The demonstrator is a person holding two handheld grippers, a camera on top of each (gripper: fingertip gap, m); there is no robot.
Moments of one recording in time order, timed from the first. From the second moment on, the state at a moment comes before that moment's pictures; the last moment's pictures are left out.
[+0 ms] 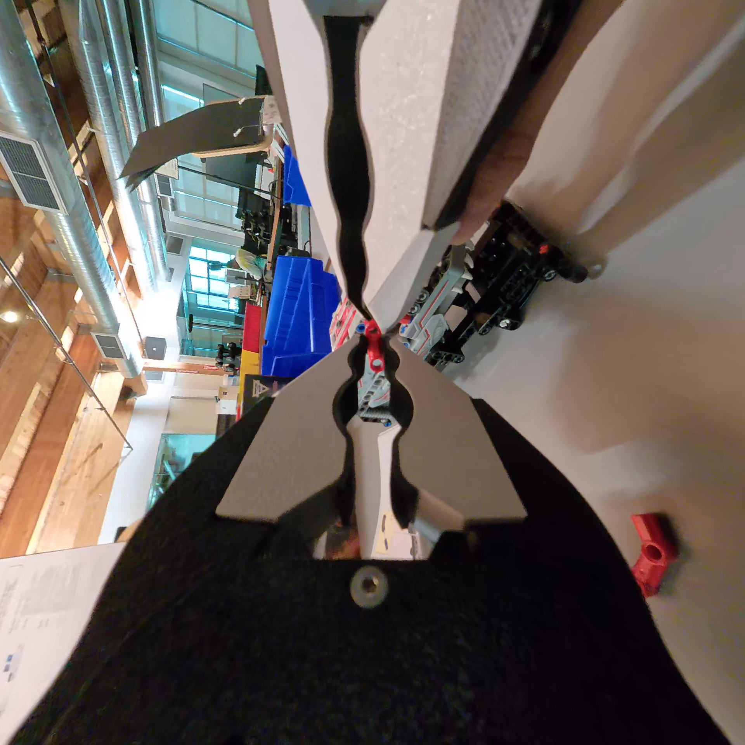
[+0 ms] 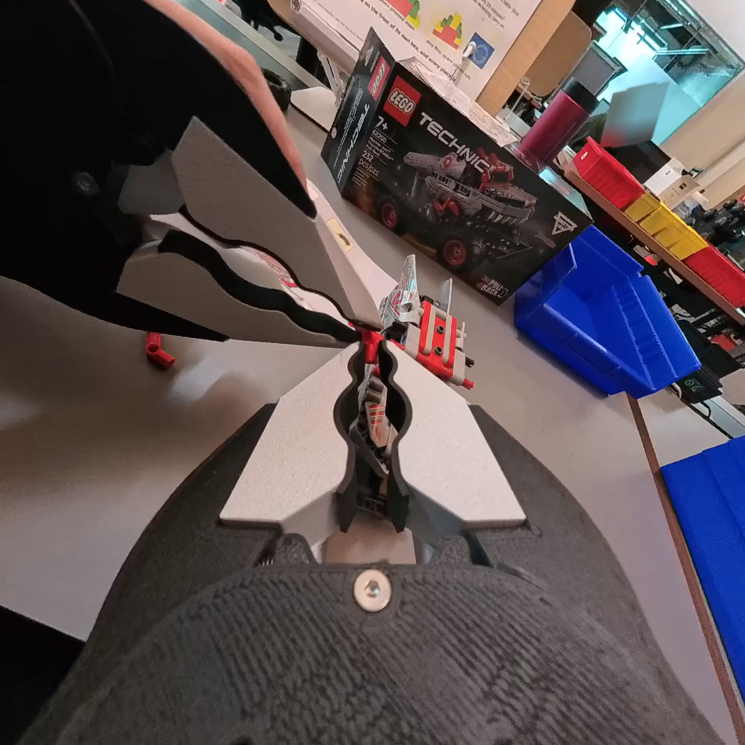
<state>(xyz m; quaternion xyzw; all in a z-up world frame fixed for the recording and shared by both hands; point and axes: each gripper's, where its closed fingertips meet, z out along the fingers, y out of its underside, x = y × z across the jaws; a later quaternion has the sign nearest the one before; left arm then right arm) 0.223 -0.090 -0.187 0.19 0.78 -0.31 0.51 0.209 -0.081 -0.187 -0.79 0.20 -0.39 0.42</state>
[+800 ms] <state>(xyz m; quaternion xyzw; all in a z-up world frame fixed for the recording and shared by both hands) 0.223 -0.085 -0.185 0.31 0.71 -0.31 0.56 0.220 -0.107 -0.169 -0.73 0.31 -0.24 0.56</state>
